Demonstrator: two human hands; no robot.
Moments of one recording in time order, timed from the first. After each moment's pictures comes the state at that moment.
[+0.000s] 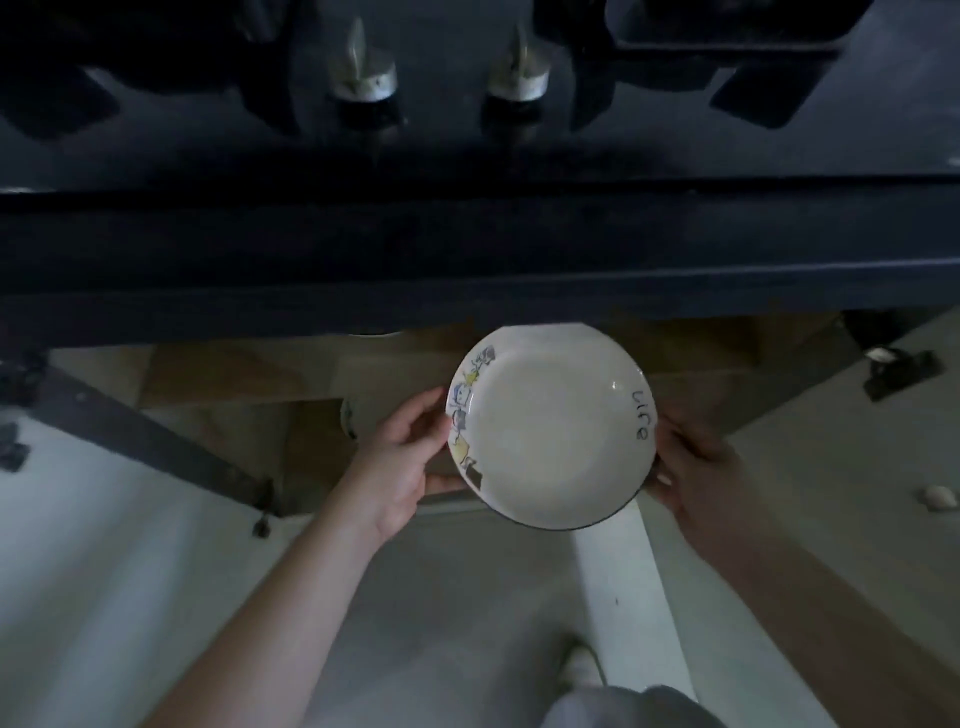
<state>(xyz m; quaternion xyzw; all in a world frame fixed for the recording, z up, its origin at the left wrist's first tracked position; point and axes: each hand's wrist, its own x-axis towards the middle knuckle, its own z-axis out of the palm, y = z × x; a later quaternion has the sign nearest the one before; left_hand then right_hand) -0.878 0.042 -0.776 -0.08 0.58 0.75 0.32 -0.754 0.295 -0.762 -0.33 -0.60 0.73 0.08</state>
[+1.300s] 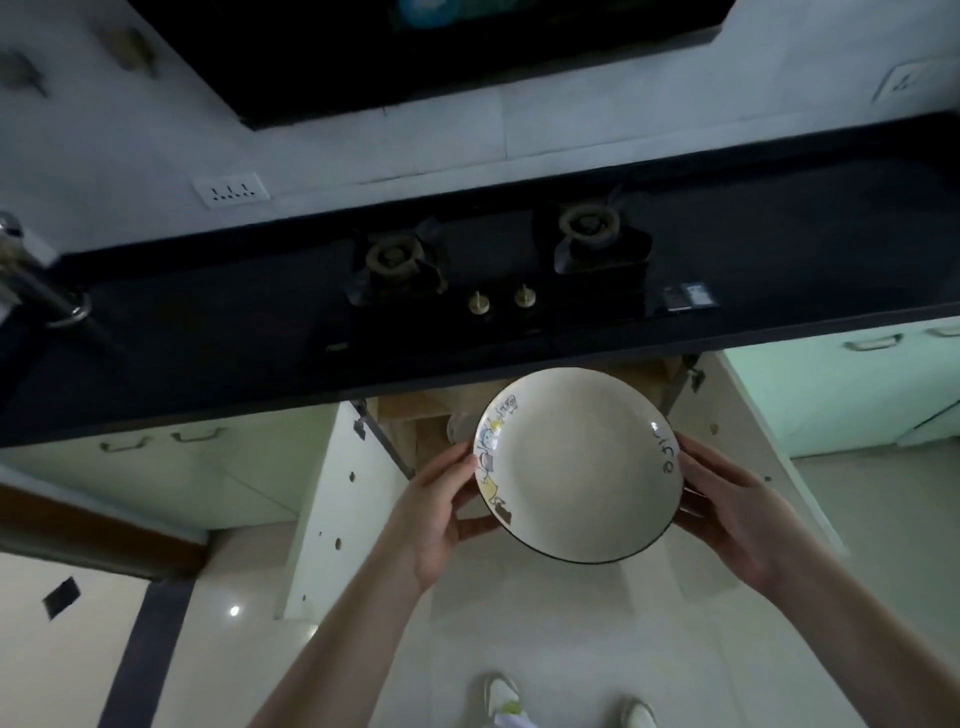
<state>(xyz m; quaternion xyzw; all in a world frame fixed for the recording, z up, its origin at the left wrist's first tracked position) -0.620 -0.087 -0.341 -0.09 0.59 0.74 0.33 -0.505 0.179 -0.346 -0.29 -0.51 0.81 -0.01</state>
